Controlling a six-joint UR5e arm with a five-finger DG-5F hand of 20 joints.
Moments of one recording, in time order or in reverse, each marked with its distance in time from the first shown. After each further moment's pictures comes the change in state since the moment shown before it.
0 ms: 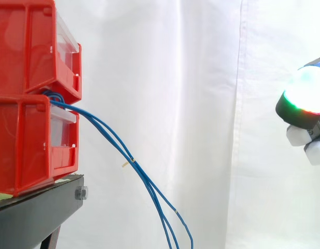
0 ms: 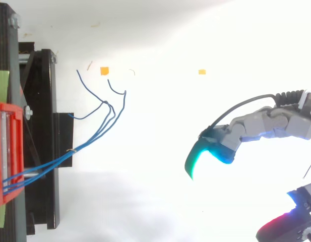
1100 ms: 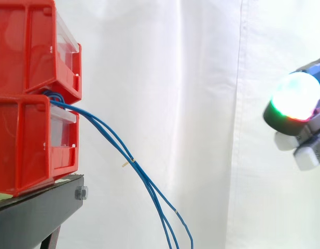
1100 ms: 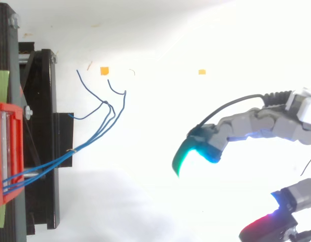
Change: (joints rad) arm 0.007 -0.029 0.000 0.072 0.028 -0.036
